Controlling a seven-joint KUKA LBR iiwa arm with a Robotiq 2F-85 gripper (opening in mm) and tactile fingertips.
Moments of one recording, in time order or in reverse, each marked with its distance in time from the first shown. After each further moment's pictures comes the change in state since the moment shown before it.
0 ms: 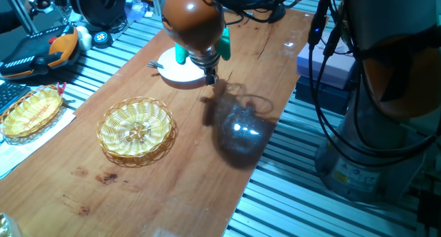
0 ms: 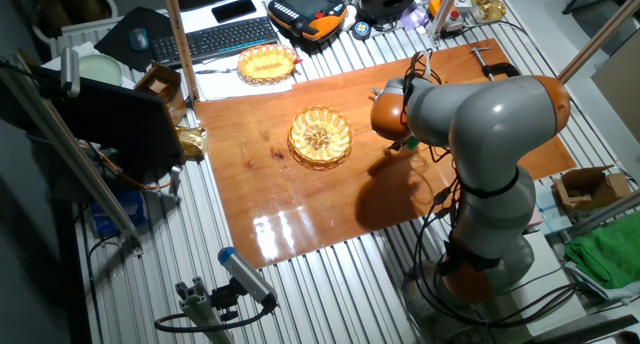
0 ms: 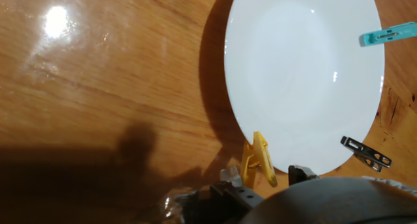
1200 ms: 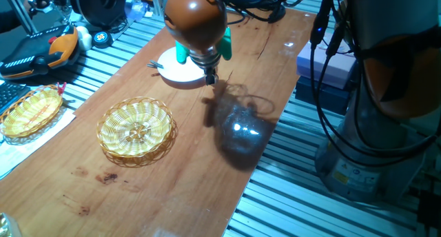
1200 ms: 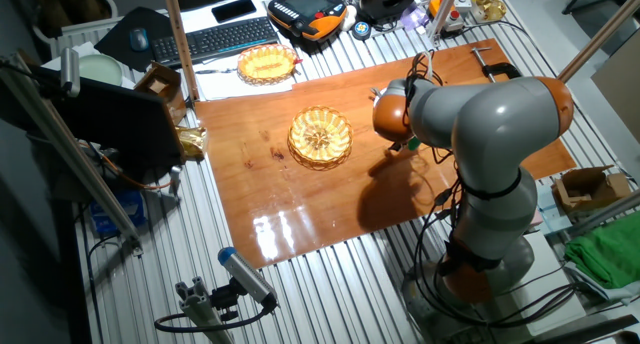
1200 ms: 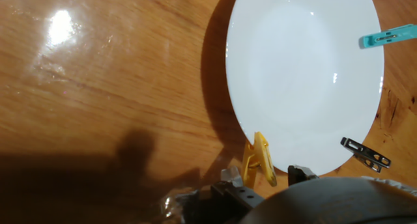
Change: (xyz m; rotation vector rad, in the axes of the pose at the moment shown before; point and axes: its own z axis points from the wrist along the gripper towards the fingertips) arm -0.001 0.002 -0.005 -0.010 -0.009 0.002
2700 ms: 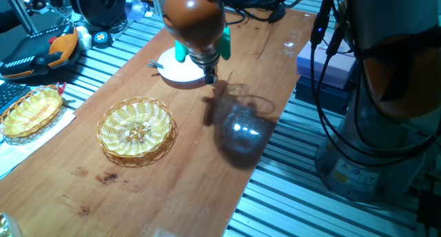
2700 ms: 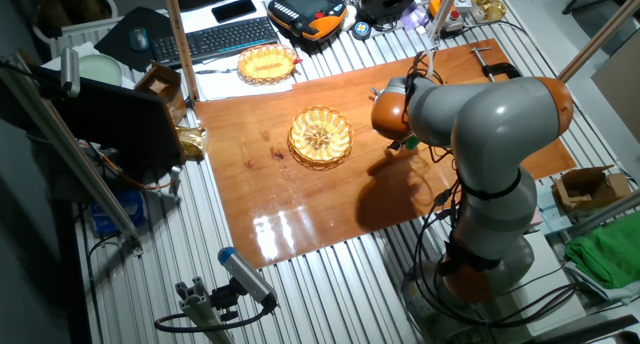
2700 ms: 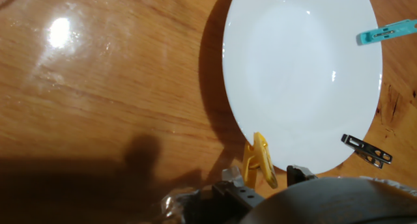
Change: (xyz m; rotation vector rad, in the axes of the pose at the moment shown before) arm 0.000 0.000 0.000 -0.009 -0.002 0.024
